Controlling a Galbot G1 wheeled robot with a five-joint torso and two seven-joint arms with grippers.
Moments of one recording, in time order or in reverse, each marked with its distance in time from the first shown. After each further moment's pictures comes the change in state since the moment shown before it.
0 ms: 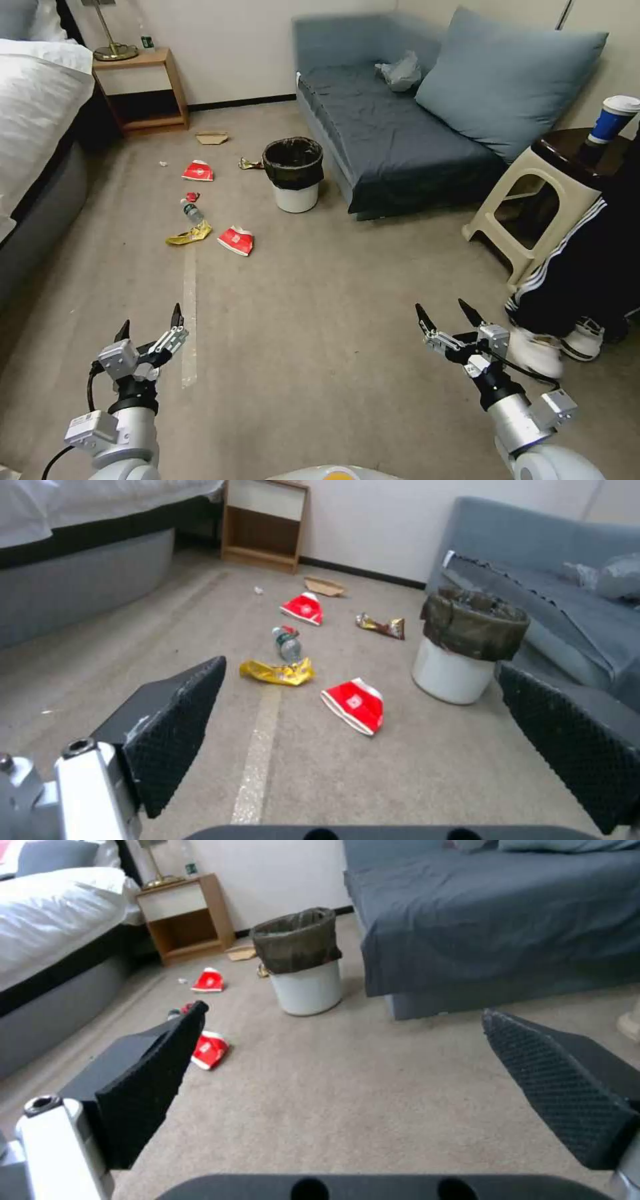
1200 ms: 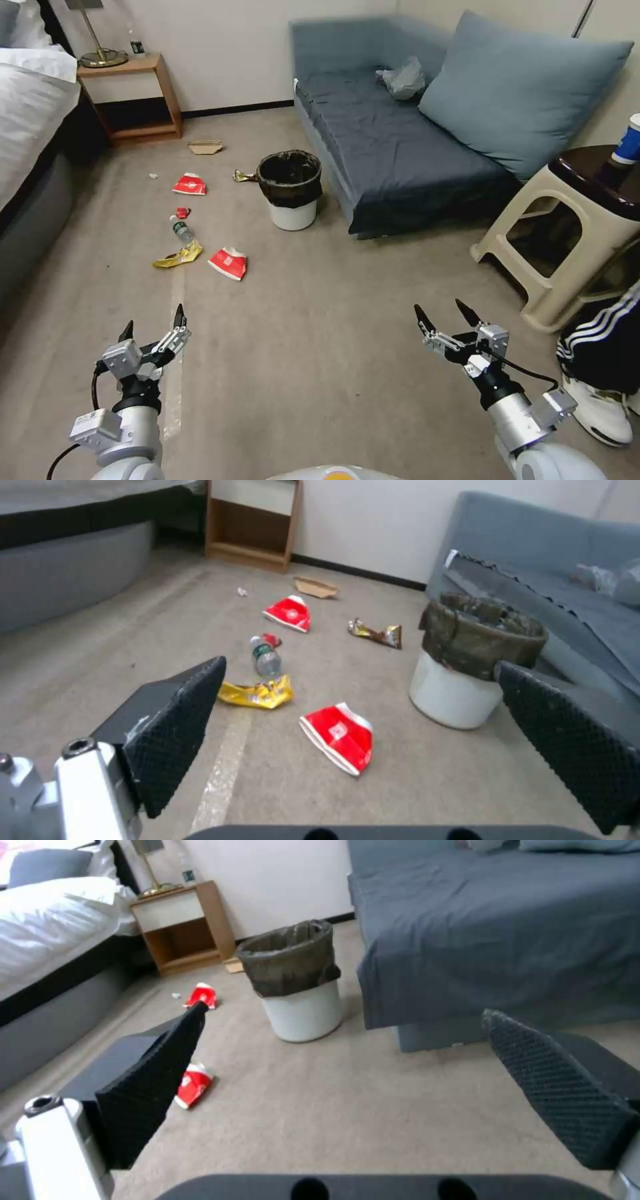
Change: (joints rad) left arm -0.009 -0.003 0.007 0.019 0.000 0.001 0.000; right arm 0.021 -0.003 0.011 -0.026 0.021 -0.007 -0.034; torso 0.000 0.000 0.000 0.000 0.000
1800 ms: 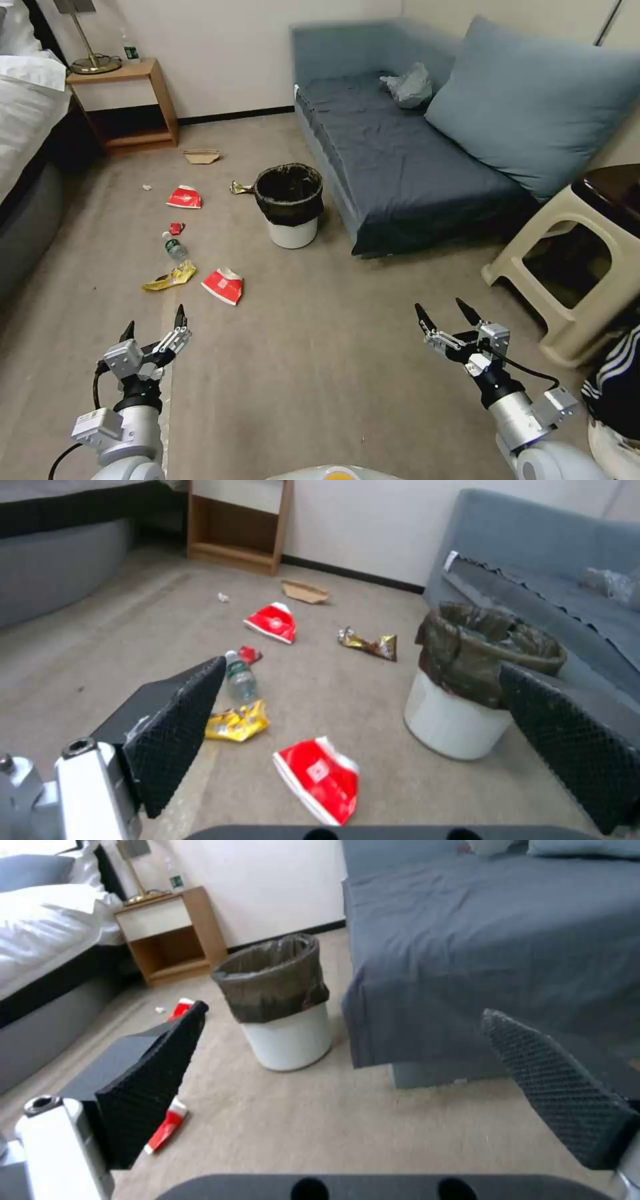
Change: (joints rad) left arm -0.007 0.000 0.002 0.008 -0.001 0.003 0.002; right arm 0.006 -0.003 0.006 -0.004 0.010 -0.004 -0.006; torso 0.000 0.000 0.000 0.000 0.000
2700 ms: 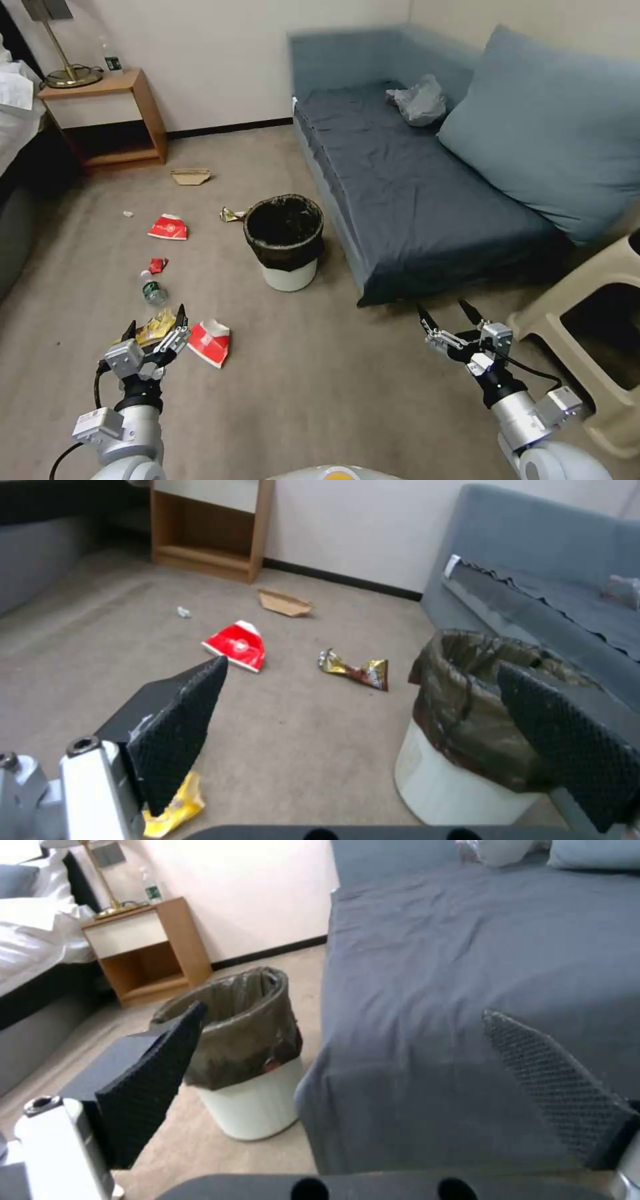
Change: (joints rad) left arm 0.002 0.002 0.002 0.000 -0.002 0.001 0.003; right arm -0.005 -0.001 0.007 0.008 0.011 -0.001 -0.007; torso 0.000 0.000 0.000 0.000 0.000
